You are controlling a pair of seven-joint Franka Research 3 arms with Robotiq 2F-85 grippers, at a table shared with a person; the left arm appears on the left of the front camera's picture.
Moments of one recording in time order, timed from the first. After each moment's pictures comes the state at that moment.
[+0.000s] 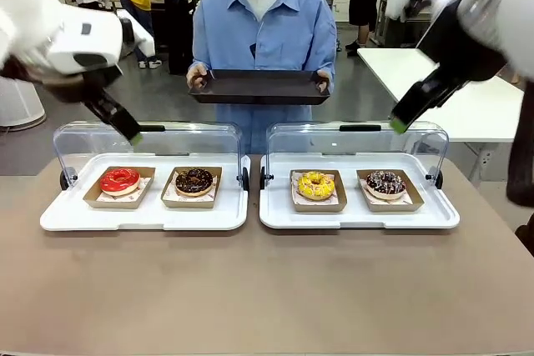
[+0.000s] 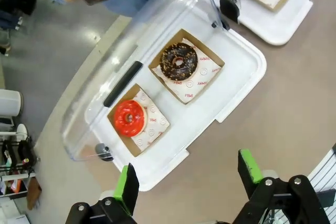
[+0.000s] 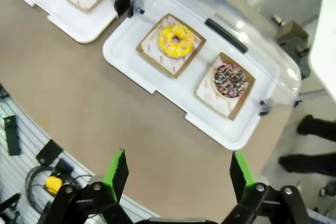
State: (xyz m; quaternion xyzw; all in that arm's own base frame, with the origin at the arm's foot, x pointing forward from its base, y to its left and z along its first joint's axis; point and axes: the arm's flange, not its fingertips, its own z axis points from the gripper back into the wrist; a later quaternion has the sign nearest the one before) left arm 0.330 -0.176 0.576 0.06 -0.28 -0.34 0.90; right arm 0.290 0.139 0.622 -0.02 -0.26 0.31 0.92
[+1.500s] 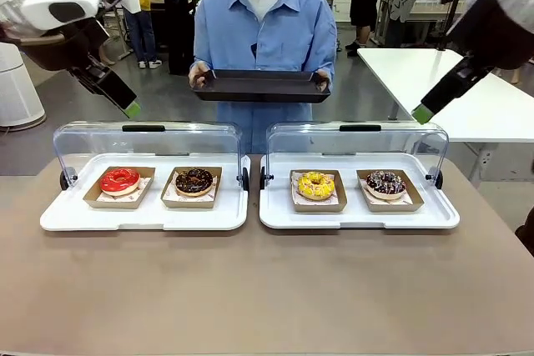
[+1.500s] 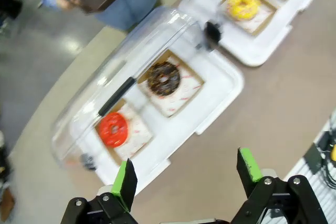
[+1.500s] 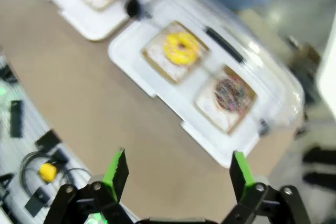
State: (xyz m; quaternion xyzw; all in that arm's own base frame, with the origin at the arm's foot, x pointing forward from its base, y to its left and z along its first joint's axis) left arm 0.335 -0.156 0.607 -0.04 -0.29 -0.34 0.89; right arm 0.320 0.084 0.611 0.06 -0.28 0.39 0.87
